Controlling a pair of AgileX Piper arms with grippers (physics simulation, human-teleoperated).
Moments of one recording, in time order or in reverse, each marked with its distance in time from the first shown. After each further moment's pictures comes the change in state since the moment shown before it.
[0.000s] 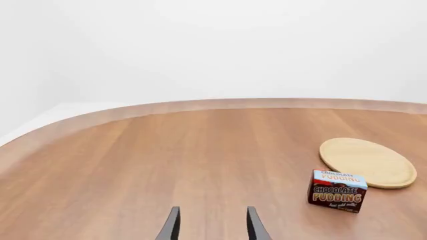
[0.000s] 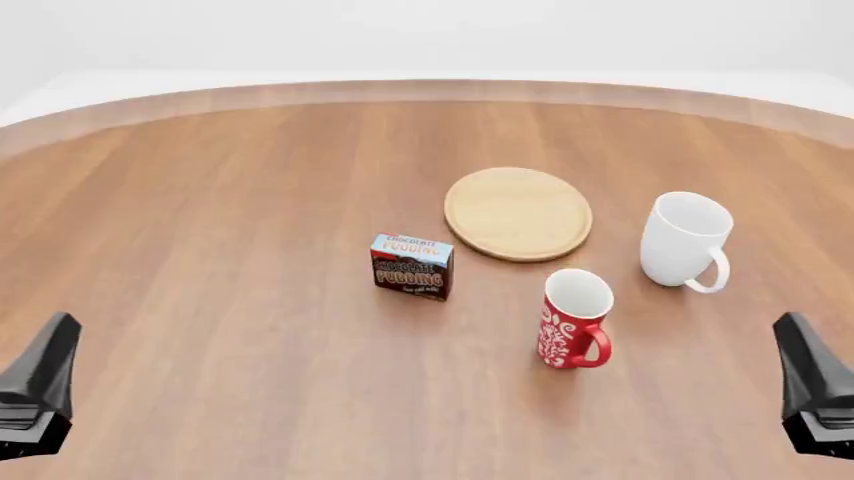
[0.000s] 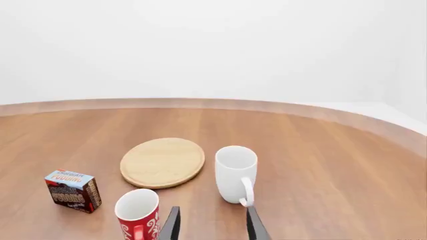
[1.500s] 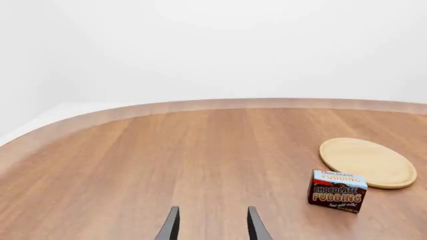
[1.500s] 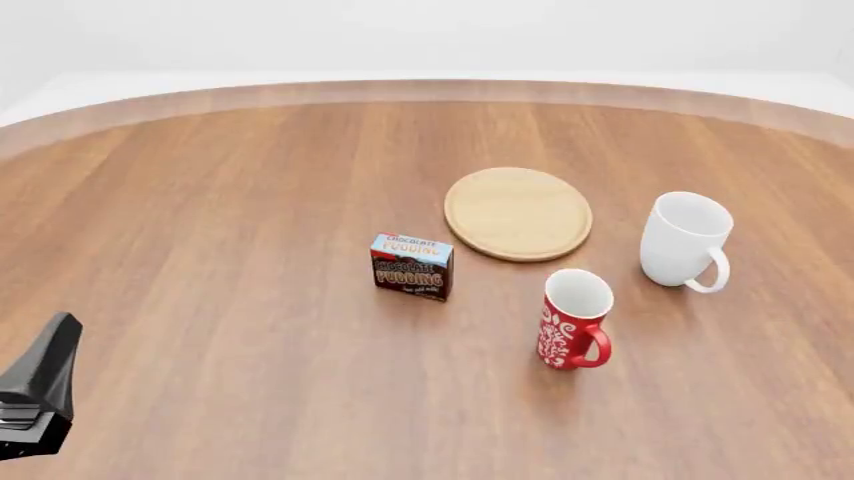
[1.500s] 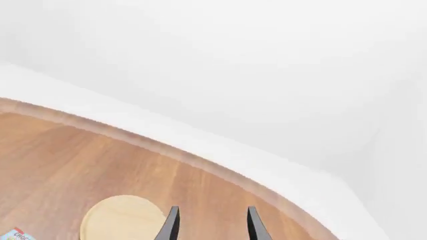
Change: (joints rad) left arm 0.000 0.000 0.000 0.000 0.000; right arm 0.085 0.724 -0.960 0.211 -0.355
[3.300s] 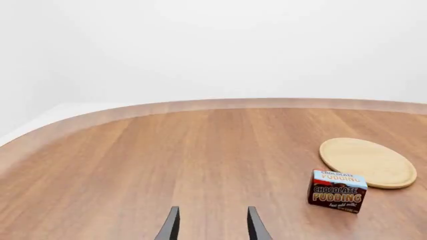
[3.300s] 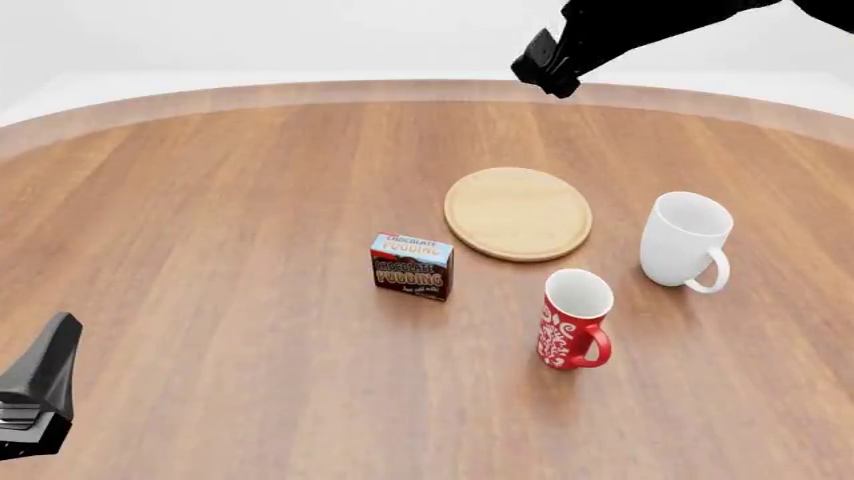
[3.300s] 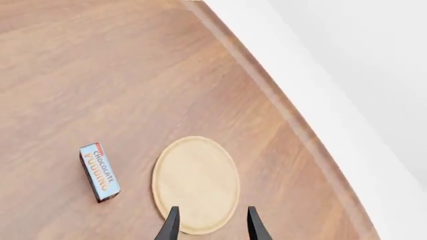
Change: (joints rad) left arm 0.000 0.000 0.000 0.000 0.000; right arm 0.325 0.818 -0.598 0.425 -0.230
